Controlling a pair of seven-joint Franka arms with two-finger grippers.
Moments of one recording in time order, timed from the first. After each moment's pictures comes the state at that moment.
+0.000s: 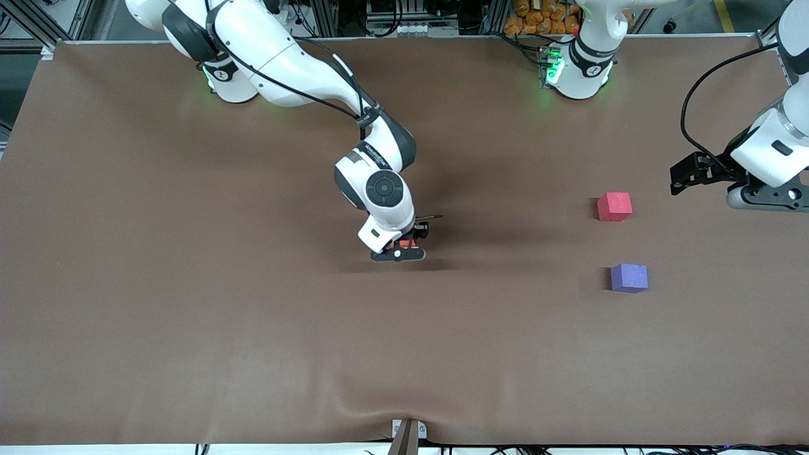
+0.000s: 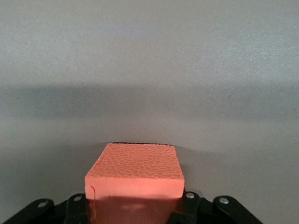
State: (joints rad) left arm 0.01 0.03 -0.09 -1.65 0.03 1.69 0.02; right arm 0.69 0.87 0.07 -1.37 0.02 2.26 0.70
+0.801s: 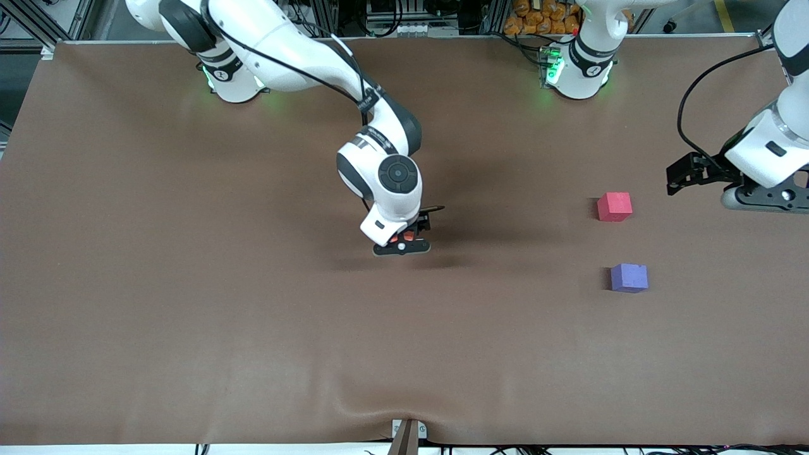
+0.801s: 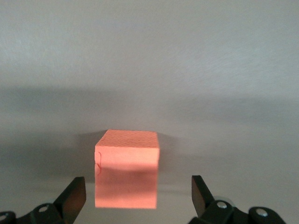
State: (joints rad) left arm 0.00 0.03 -0.10 -1.65 0.03 1.68 0.02; right arm 0.70 0.80 0.06 -1.29 -0.06 2.04 0.70
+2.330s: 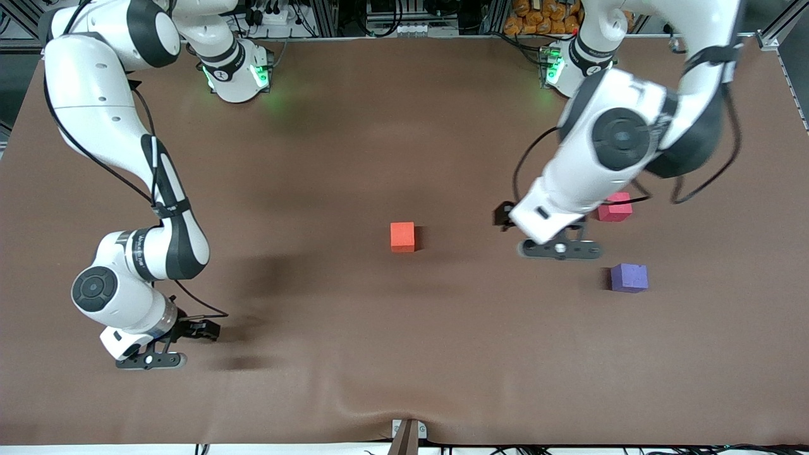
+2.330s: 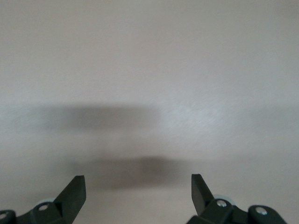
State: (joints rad) left arm -0.38 0.40 -0.13 -1.44 -0.01 1.82 -0.45; right arm 0.00 0.86 0.04 -1.30 -0.12 2.34 0.06
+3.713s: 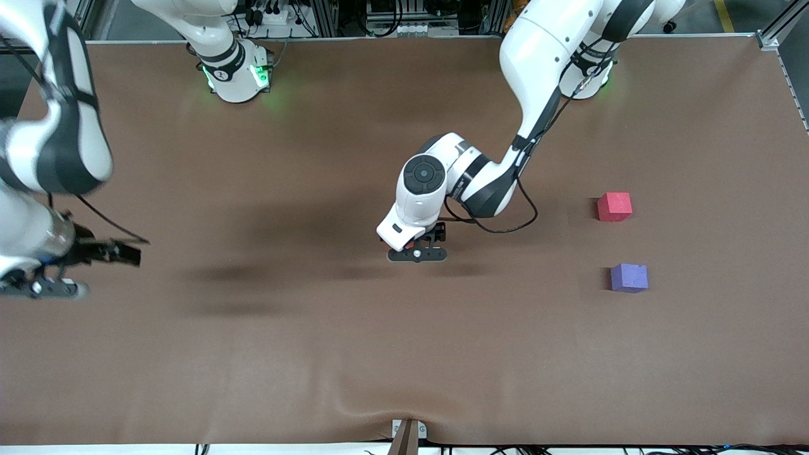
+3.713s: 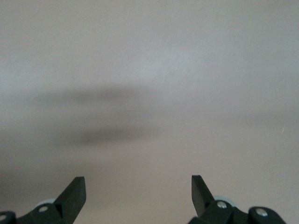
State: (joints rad) left arm -0.71 0.81 -0.05 -1.35 -0.01 2.22 -0.78; right arm -0.09 0.28 0.05 -1.56 -0.06 1.76 0.03
